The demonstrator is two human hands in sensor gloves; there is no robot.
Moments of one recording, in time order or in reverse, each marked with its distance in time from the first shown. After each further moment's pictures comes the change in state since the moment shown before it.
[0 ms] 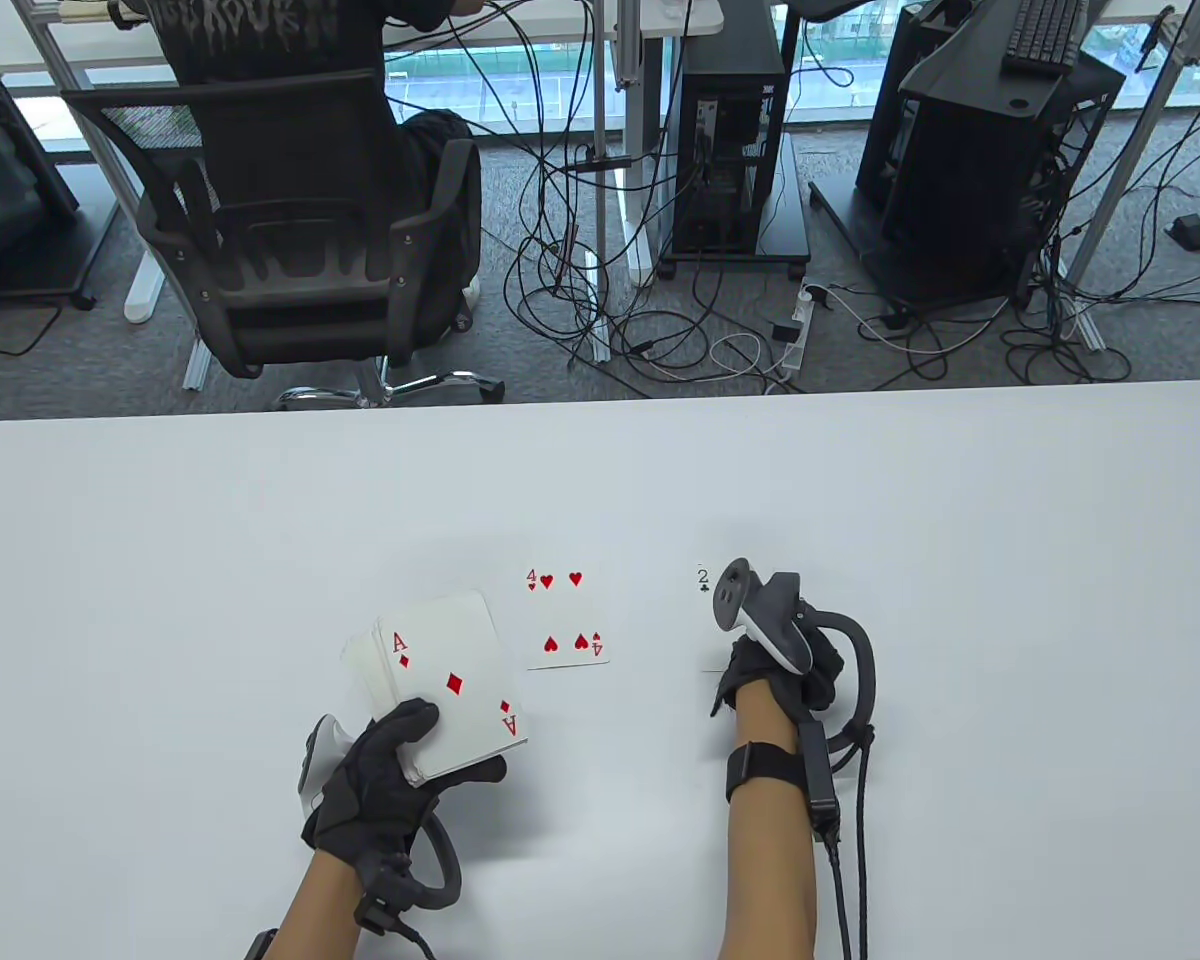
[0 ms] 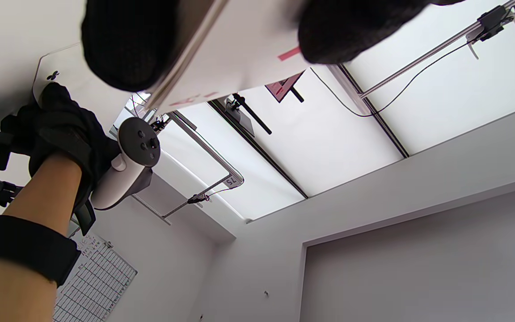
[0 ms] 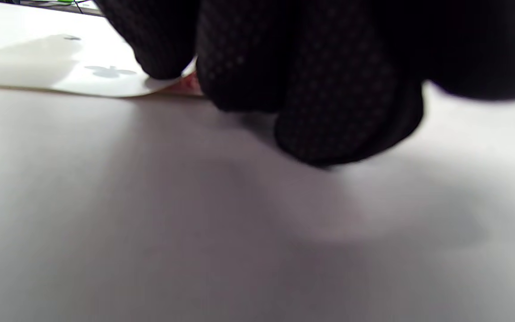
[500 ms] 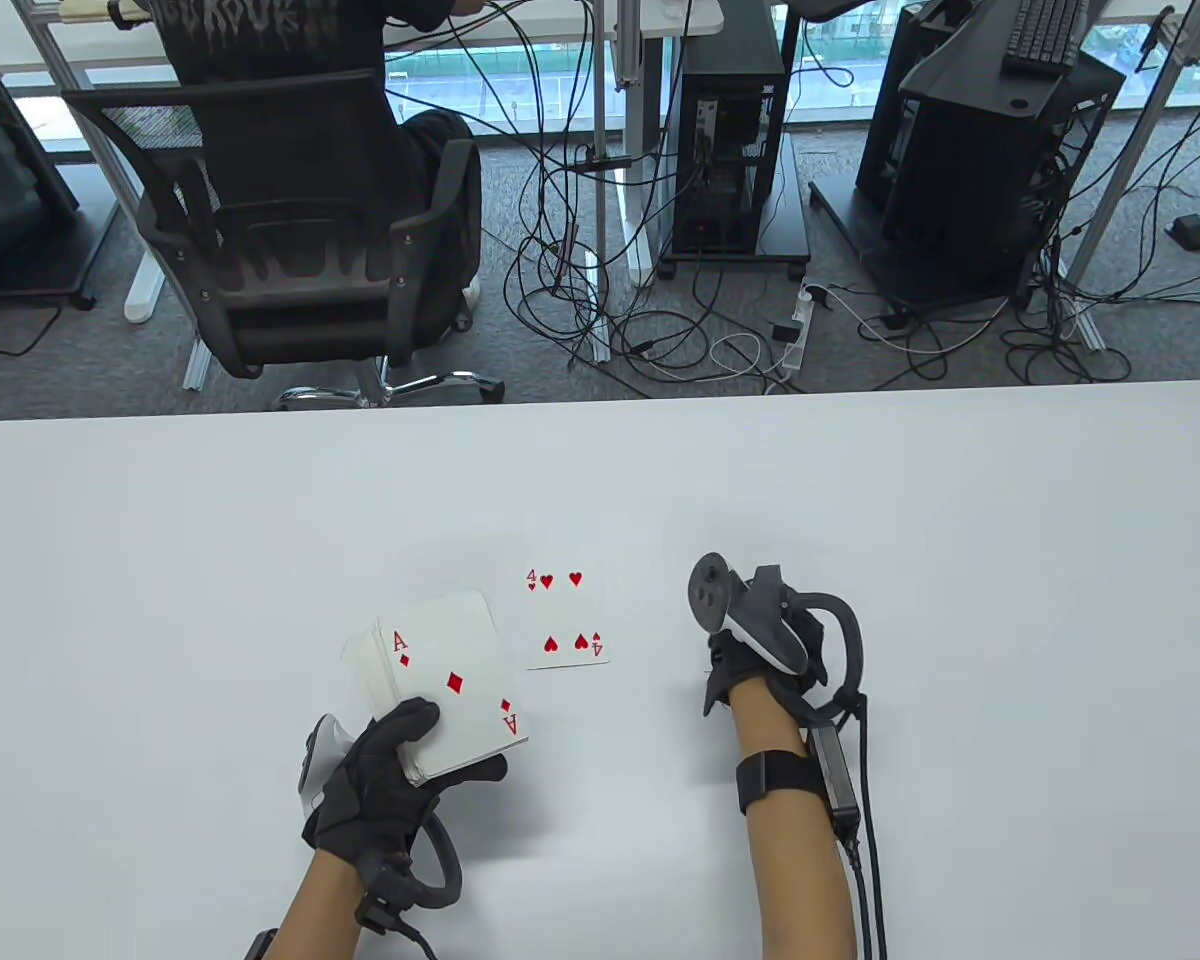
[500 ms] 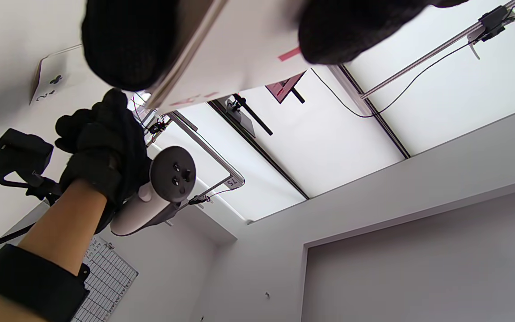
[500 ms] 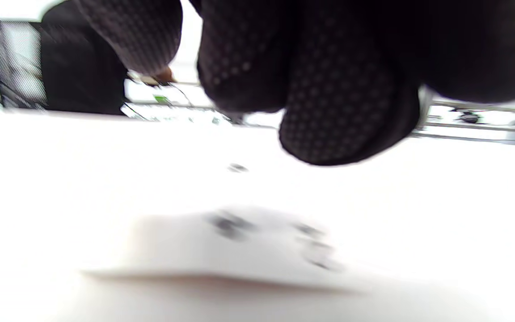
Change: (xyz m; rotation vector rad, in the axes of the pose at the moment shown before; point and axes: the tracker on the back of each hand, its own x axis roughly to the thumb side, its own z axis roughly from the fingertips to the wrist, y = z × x) left_hand -0.001 0.001 0.000 0.005 0.006 -0.002; right_hand 0.029 -0.049 0.038 -0.291 -0.344 -0.181
